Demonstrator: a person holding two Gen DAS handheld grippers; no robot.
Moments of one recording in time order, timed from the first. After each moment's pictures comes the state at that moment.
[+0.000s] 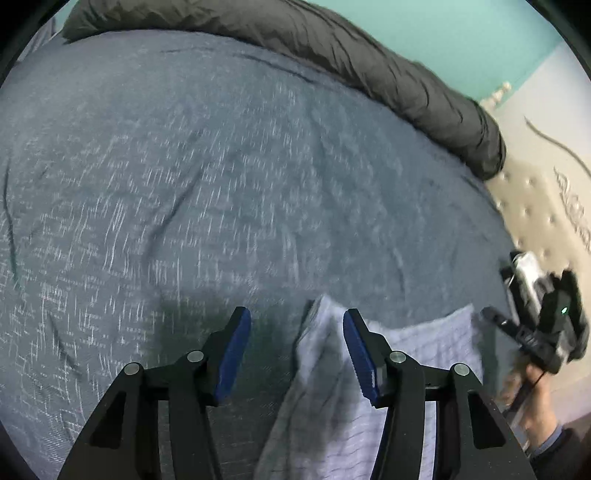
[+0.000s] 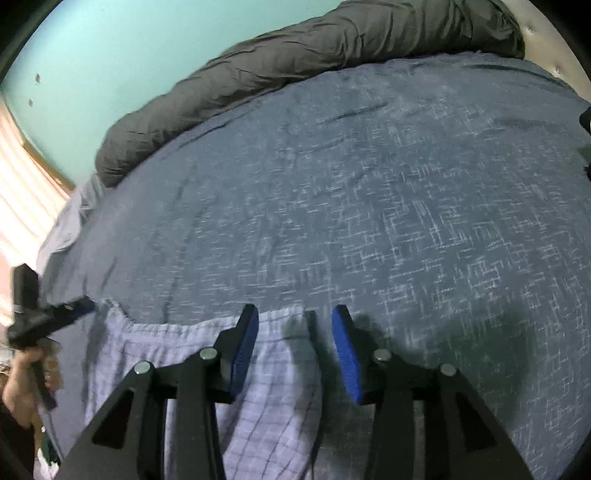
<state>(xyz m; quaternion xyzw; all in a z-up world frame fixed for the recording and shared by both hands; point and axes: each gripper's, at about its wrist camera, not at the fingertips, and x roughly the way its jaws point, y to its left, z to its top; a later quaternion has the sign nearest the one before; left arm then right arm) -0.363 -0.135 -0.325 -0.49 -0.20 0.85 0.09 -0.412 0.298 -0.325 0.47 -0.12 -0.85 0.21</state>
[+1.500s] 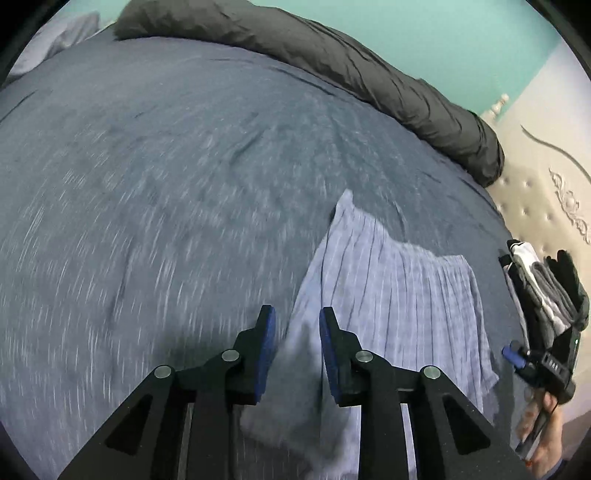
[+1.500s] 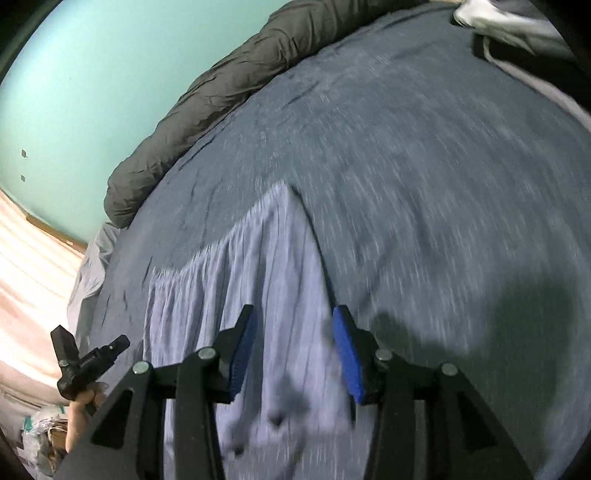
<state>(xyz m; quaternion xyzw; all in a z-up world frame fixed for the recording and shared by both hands) -0.233 -0.141 -0.328 -0.44 -0.22 0.87 0.04 -0.263 0.360 -0.318 0.47 -0.26 -0.83 0.17</state>
